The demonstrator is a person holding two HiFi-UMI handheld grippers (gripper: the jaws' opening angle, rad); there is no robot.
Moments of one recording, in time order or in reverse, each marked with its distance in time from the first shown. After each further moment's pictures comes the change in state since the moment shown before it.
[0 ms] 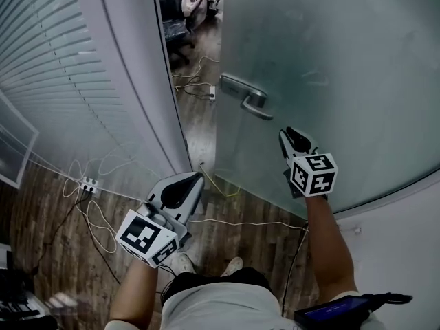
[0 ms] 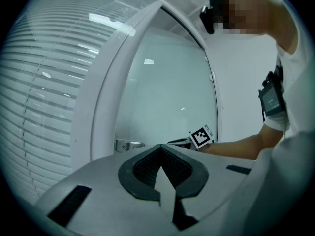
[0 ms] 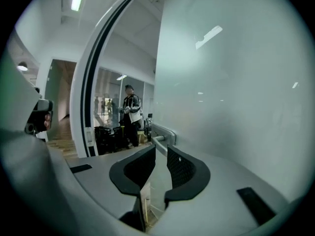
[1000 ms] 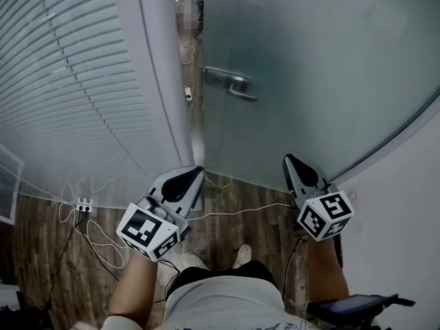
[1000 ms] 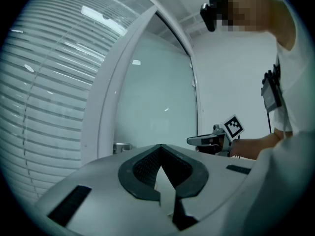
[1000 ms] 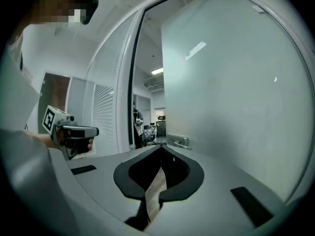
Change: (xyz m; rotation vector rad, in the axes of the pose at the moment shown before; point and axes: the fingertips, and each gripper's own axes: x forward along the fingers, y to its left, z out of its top) left arm -0.053 -0.020 0.007 0.035 -0.007 -0.209; right arm -0.174 0.120 0.019 0.128 -0.130 -0.107
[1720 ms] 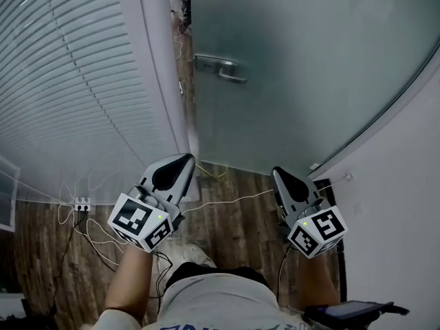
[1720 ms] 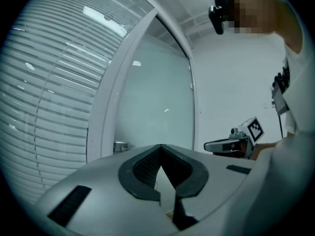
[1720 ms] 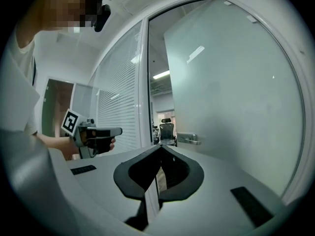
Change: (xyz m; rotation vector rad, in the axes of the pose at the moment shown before) left arm -0.035 -0.014 0.008 -0.018 -0.008 -0.002; right arm -0.072 0.076 -0.008 0.042 -0.048 0.025
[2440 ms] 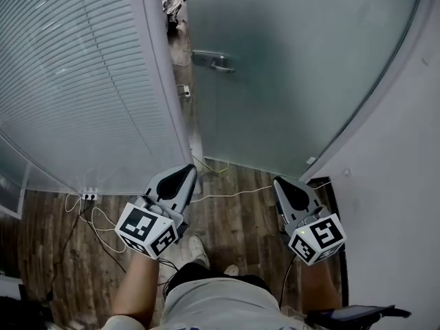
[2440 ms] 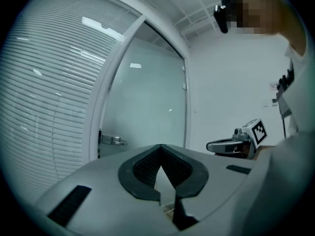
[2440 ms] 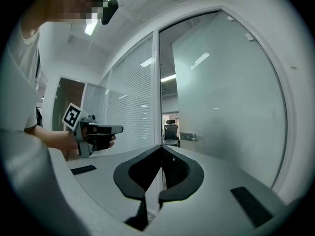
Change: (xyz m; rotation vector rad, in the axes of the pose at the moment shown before) left arm -0.074 -0.158 -0.043 0.015 -0.001 0.078; right arm -0.169 0.026 -0.047 -0.067 -0.036 0.050
